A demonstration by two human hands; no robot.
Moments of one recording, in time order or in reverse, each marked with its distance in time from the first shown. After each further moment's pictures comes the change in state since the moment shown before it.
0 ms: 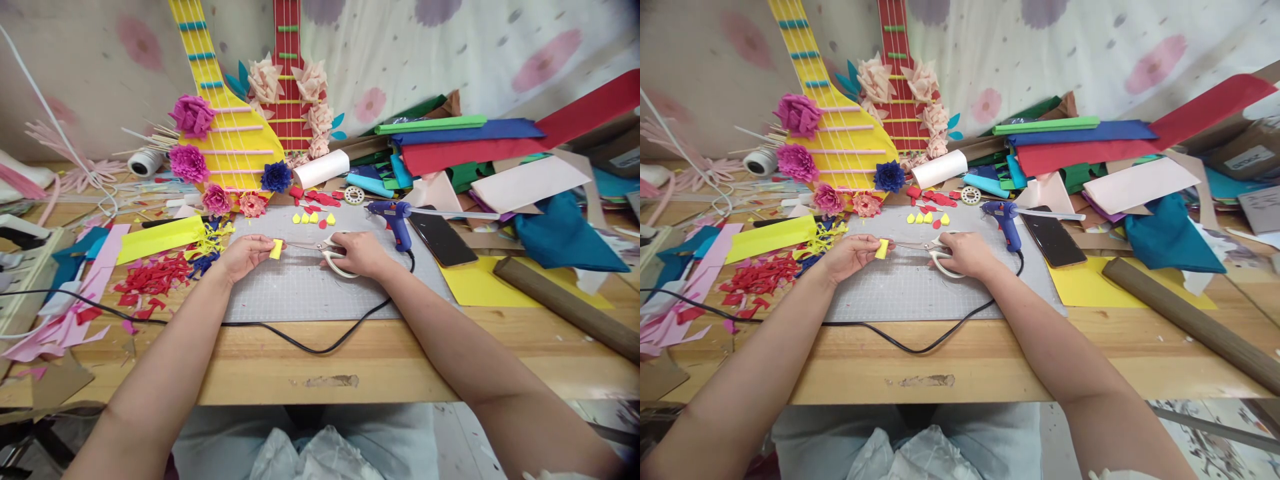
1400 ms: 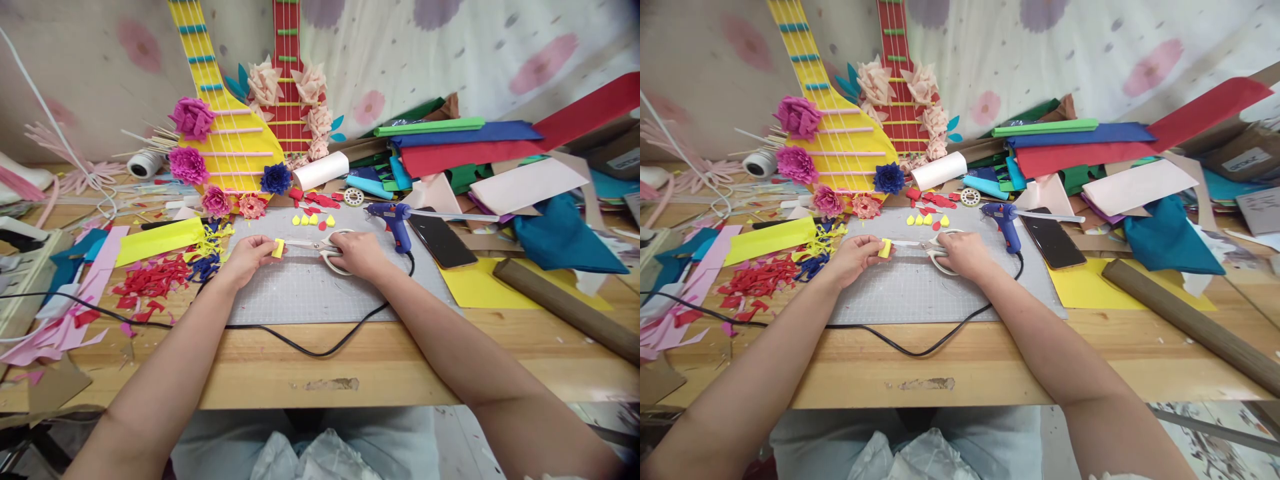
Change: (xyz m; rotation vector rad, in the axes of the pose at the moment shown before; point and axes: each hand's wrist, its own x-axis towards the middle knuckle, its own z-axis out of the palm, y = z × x) left_hand 0.000 -0.011 0.010 0.093 0.088 0.121; right_hand 0.003 -0.009 -0.002 -0.187 -0.025 0.072
